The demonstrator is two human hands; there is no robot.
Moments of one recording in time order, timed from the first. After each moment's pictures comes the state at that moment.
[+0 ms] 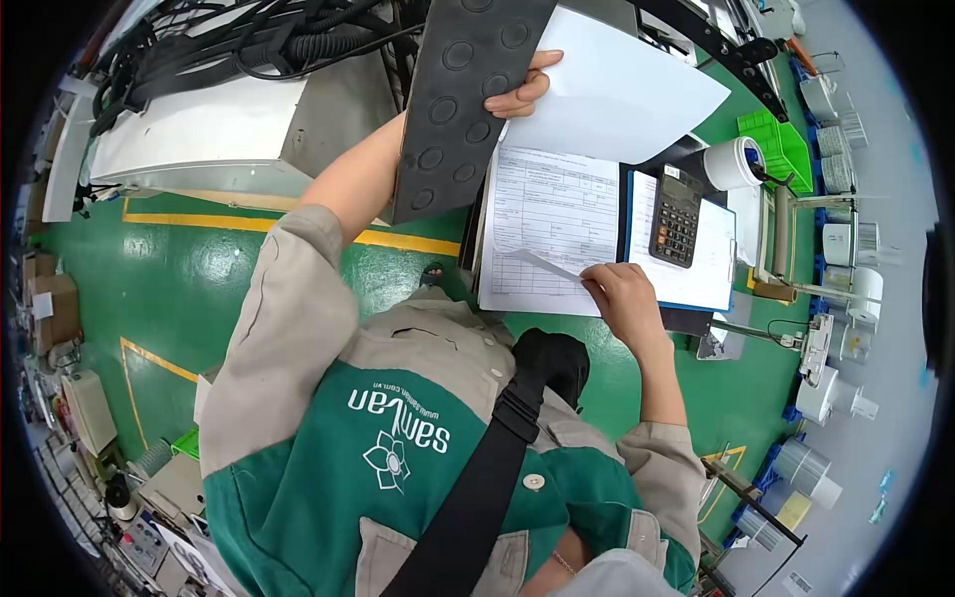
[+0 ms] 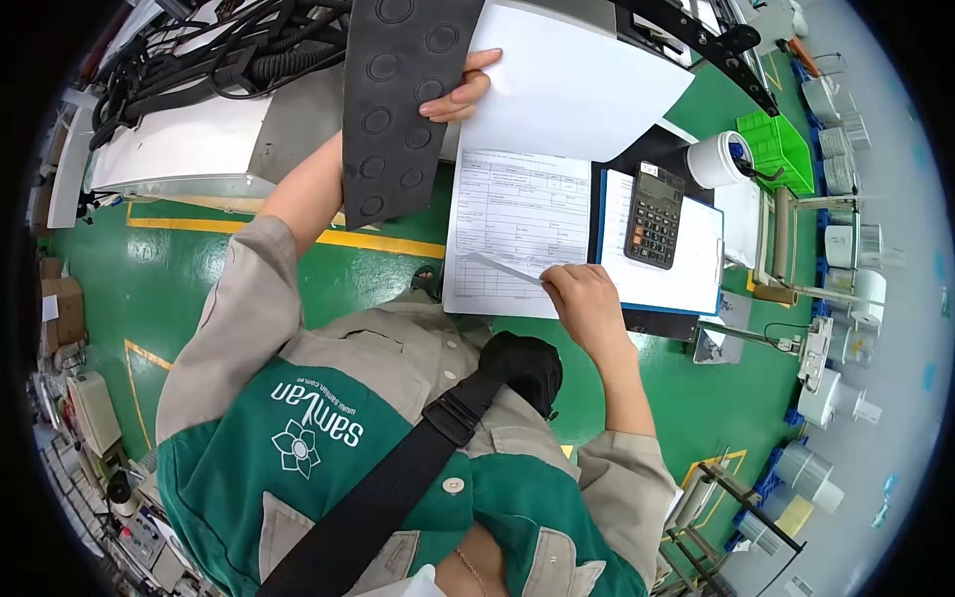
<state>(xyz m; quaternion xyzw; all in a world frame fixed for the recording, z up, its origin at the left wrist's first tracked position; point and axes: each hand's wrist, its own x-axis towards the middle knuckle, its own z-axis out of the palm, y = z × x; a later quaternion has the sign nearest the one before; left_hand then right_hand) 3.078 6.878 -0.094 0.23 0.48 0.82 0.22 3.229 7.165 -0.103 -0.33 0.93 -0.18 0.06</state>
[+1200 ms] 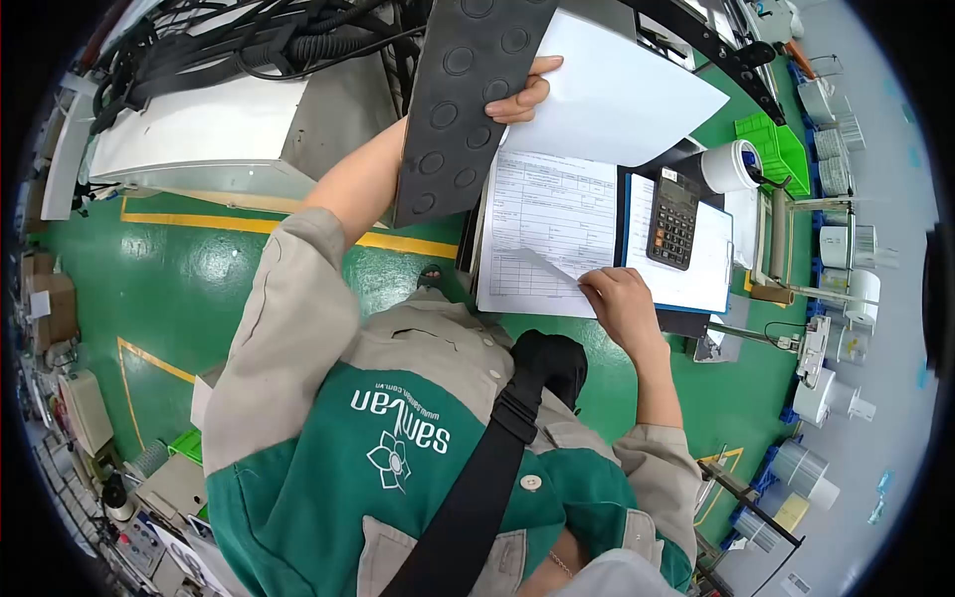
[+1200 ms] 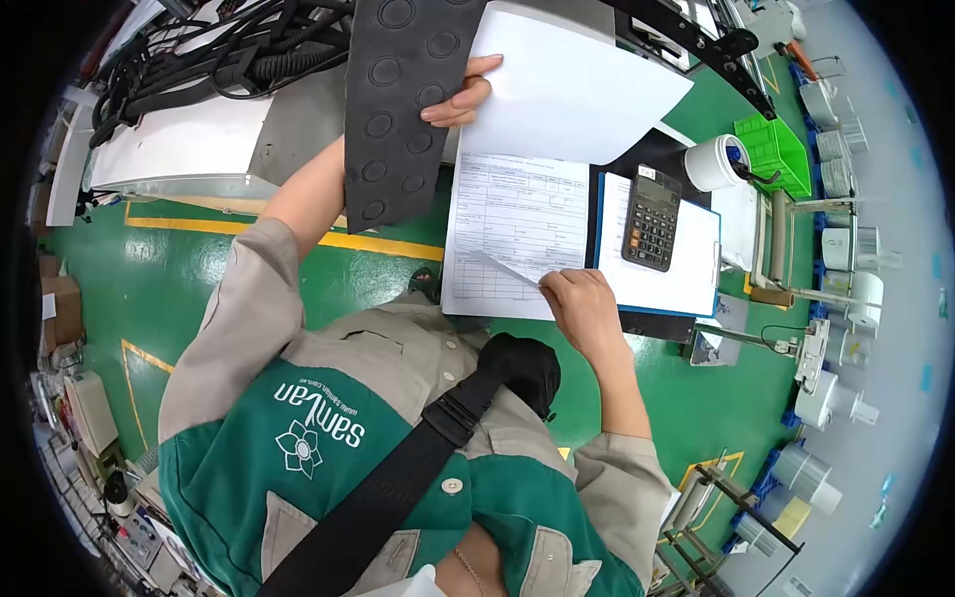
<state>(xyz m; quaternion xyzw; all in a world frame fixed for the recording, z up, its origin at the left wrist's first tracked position) 3.078 6.878 -0.097 0.23 0.47 0.82 0.25 3.231 7.167 -0.108 -0.33 0.93 -0.16 0.05</state>
